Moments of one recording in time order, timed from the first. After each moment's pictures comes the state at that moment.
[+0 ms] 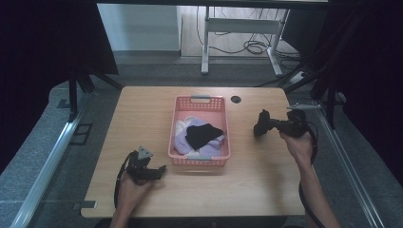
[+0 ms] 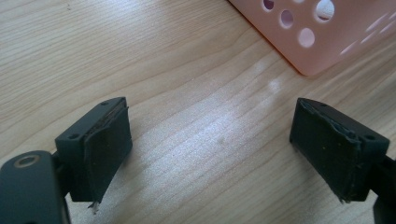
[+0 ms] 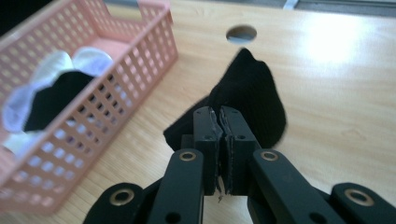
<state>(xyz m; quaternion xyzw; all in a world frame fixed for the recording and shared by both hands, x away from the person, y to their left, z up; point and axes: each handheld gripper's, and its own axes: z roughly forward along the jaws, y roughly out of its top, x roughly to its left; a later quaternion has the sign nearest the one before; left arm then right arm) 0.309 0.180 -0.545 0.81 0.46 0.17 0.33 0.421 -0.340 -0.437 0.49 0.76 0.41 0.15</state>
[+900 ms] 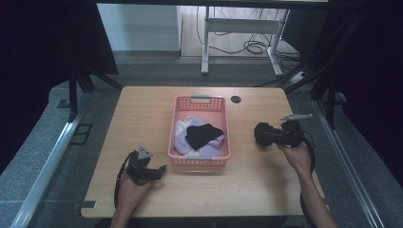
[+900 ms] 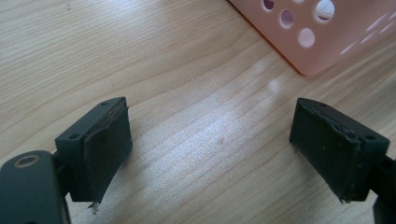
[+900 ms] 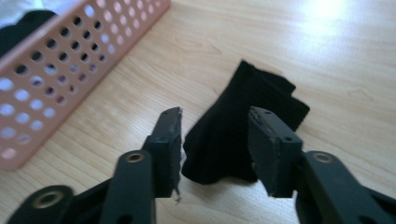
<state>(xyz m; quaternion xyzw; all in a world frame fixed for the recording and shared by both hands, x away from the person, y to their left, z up) 0.309 0.180 -0.545 0.81 0.46 0.17 0.33 0.407 -0.334 -0.461 0.48 0.79 0.35 0.16</state>
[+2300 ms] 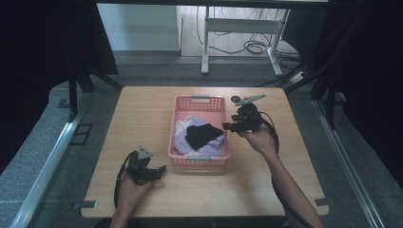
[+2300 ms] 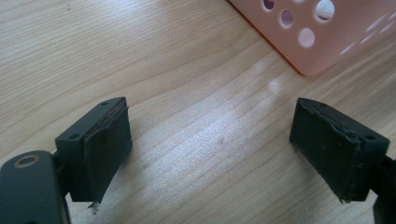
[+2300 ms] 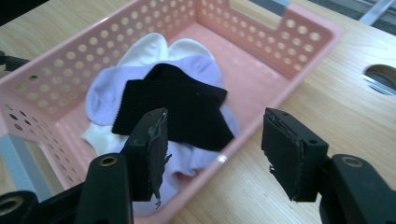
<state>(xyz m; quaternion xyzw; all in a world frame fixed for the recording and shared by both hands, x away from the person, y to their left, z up) 0.309 0.180 -0.545 0.81 0.46 0.17 0.33 0.432 -0.193 -0.416 0.36 0.85 0.37 0.11</state>
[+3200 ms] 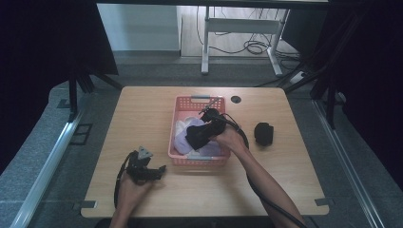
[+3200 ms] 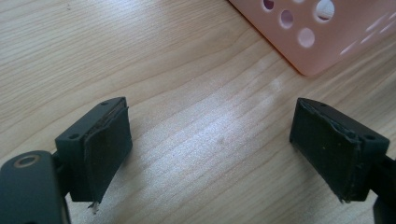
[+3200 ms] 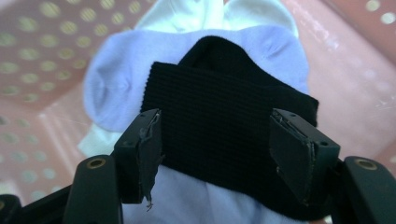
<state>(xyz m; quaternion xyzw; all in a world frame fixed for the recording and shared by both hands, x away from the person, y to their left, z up) 0.309 0.180 -0.544 0.81 0.46 0.17 0.32 0.460 -0.091 -0.468 0.32 0.91 0.24 0.06</state>
